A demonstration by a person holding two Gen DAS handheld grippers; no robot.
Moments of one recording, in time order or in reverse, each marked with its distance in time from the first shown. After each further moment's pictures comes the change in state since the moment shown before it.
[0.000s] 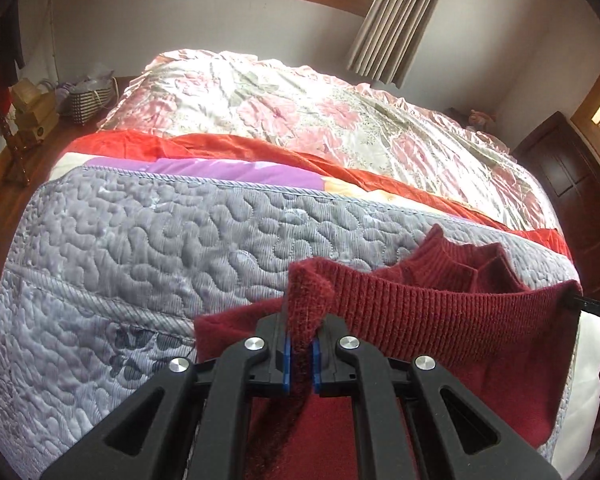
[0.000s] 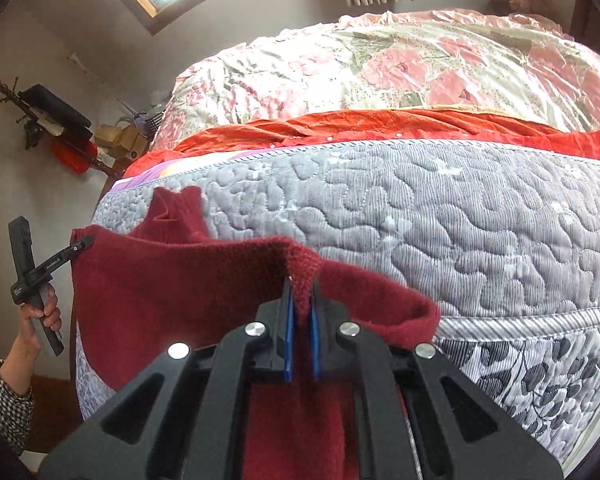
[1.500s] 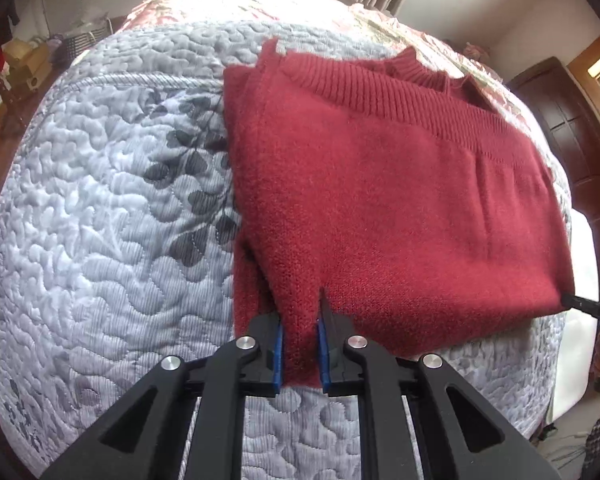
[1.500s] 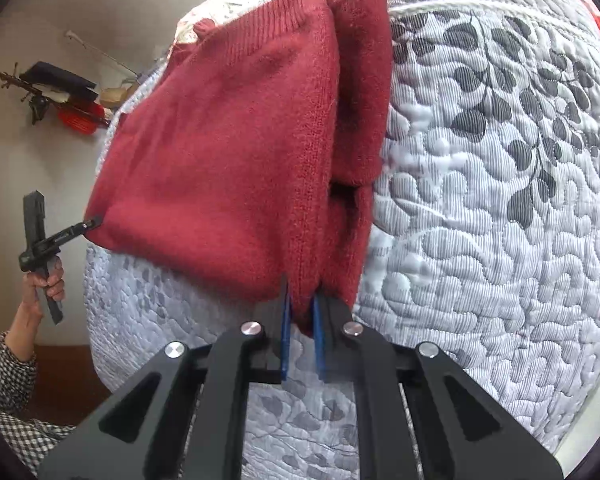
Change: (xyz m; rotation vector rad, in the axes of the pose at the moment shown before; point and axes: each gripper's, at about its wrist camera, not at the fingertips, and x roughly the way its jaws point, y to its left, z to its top) left arm -0.063 0.020 -0.177 0.027 0.268 -0.025; right arm -0.034 0.004 -0.209 0.063 0.201 0.048
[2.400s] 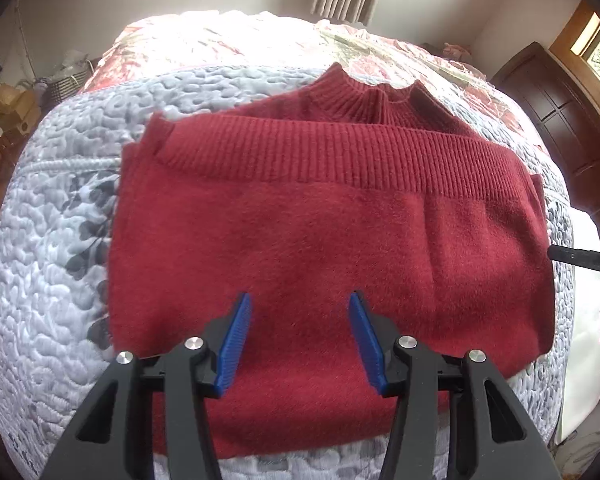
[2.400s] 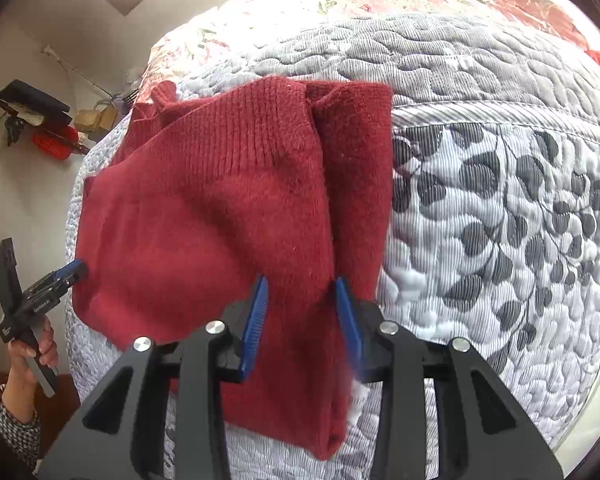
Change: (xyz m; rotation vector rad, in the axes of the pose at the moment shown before) left arm 0.028 -0.111 0.056 0.068 -0.105 0.009; right arm 0.000 -0.008 0.104 0.037 -0.088 -0.075
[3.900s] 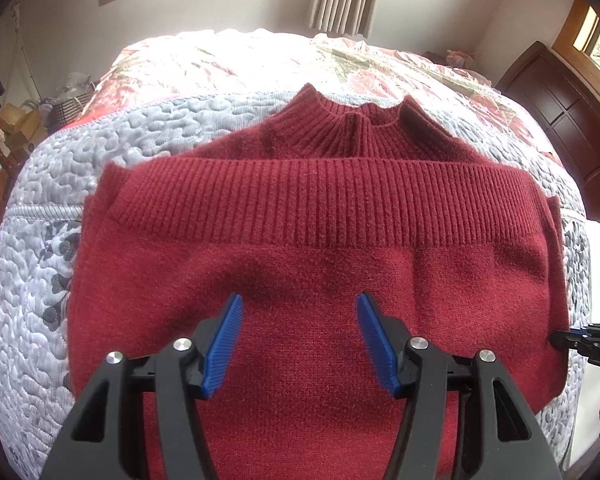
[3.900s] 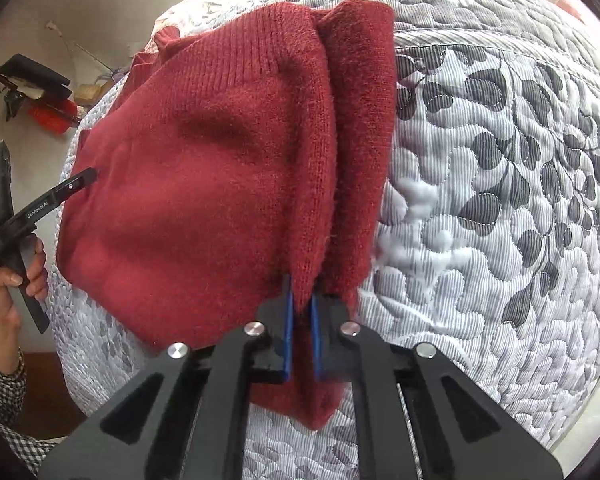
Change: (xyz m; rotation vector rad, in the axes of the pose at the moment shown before) left arm 0.018 -0.035 0.024 0.035 -0.072 0.066; right arm 0.007 -0.004 -0.053 -0.043 0.058 -0.010
